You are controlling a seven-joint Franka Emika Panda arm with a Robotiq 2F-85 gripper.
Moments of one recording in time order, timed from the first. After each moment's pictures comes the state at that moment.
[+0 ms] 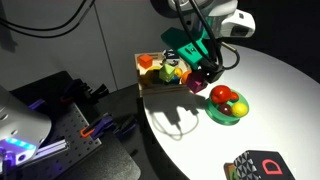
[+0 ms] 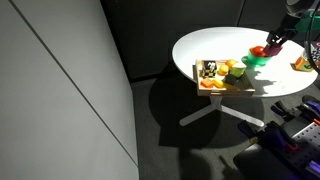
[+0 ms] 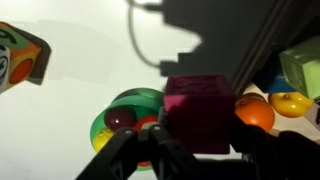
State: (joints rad) arm -0.30 0.20 -0.17 -2.36 0.09 2.70 -0.24
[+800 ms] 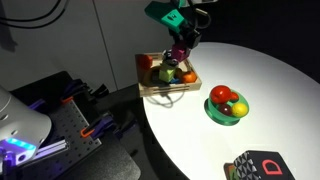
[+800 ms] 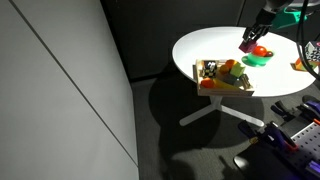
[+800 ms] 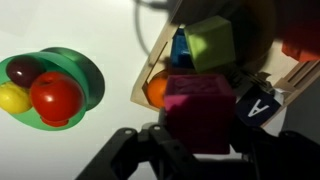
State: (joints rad) arm -0.16 0.14 -0.06 -2.36 0.13 2.70 -0.22
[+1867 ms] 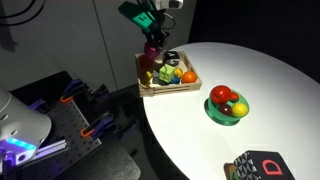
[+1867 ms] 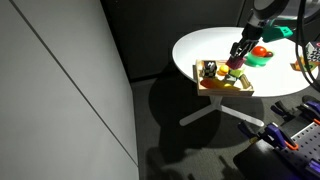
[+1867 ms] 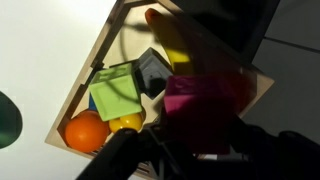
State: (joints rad) arm -0.07 0.11 0.04 -2.46 0.27 2.66 -0.26
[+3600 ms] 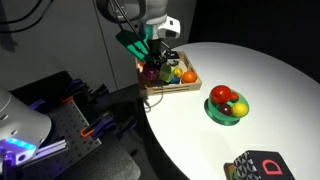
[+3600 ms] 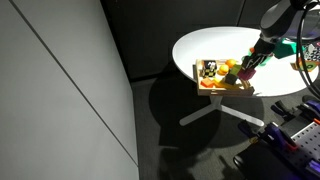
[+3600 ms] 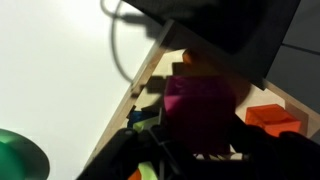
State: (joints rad) arm -0.16 0.17 0.04 -2.59 0.38 2.84 -0.42
